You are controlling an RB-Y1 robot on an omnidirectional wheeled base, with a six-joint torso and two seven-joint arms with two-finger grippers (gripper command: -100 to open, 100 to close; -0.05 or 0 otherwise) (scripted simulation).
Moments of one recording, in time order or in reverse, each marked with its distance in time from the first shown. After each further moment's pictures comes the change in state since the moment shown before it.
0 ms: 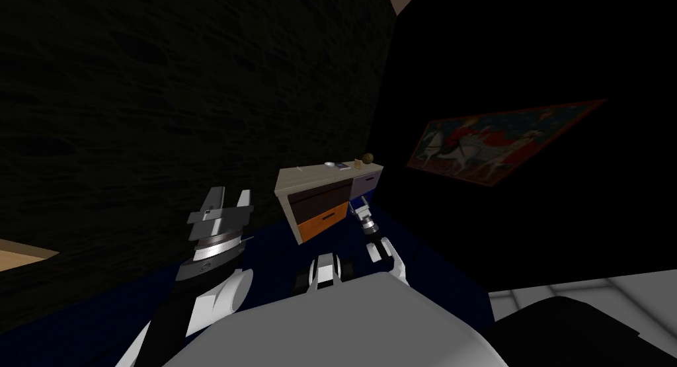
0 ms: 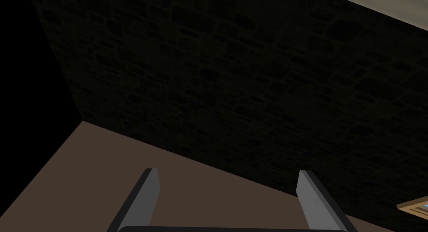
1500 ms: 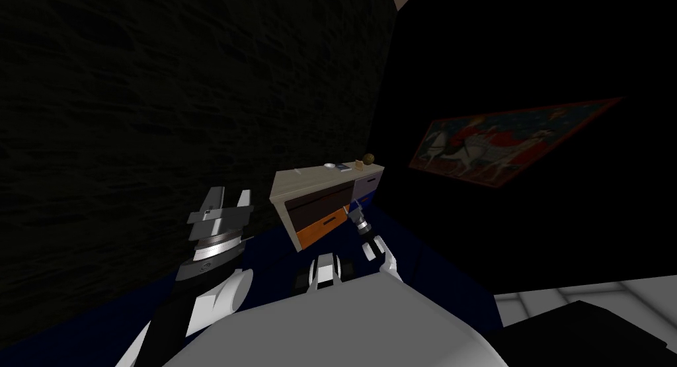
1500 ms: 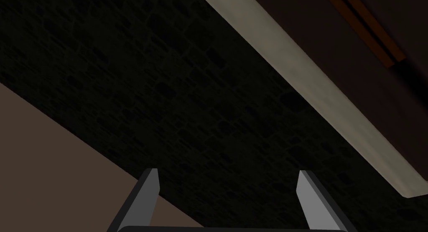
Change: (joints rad) left arm 0.000 0.000 0.000 0.000 0.000 0.000 0.000; right arm -0.100 0.008 0.023 0.212 0.087 -0.039 0.394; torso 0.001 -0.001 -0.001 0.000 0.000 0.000
